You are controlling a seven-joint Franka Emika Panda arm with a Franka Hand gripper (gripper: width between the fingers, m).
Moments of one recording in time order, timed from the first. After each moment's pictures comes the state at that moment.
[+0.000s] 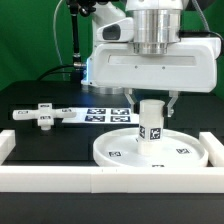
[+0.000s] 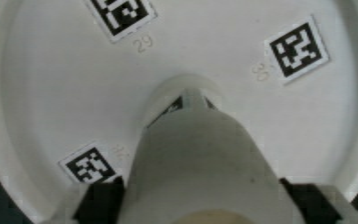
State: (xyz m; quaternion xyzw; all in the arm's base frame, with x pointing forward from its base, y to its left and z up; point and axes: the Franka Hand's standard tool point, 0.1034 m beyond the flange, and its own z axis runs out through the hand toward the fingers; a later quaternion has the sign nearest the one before) arm 0.556 0.039 0.074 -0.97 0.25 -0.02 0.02
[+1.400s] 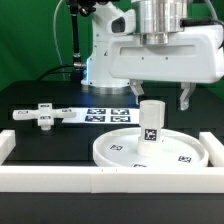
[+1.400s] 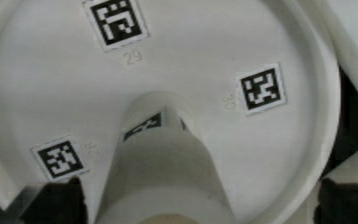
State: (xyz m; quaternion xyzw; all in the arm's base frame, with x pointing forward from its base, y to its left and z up) arm 0.554 0.055 0.094 -0.94 0.34 -0.03 0.05
